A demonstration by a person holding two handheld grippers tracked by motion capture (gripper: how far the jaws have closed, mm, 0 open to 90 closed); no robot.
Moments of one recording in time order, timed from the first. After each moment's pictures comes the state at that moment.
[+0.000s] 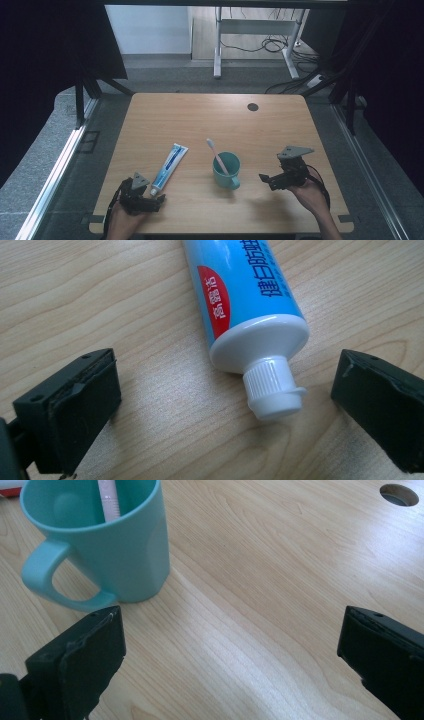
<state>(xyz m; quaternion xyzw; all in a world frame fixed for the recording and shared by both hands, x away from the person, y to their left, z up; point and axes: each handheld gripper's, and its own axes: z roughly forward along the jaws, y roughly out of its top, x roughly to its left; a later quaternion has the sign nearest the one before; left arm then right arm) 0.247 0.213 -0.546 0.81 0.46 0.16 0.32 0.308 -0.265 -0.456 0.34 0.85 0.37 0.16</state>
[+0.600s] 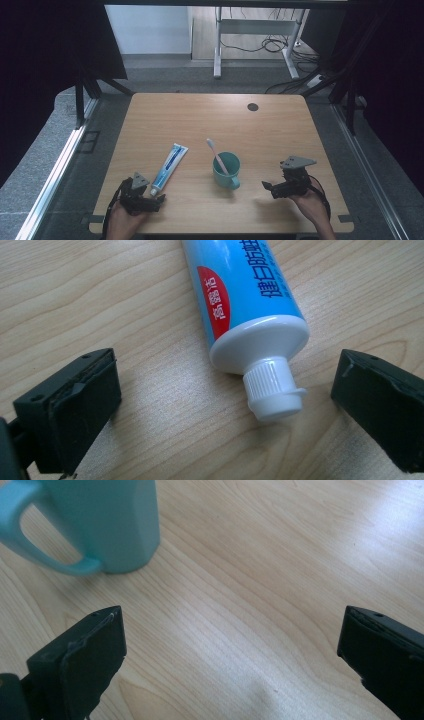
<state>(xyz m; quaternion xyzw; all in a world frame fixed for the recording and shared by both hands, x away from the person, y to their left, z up) 0.247 0.213 -0.546 0.81 0.46 0.16 0.32 0.292 -0.276 -0.485 0.35 0.85 0.36 0.17</state>
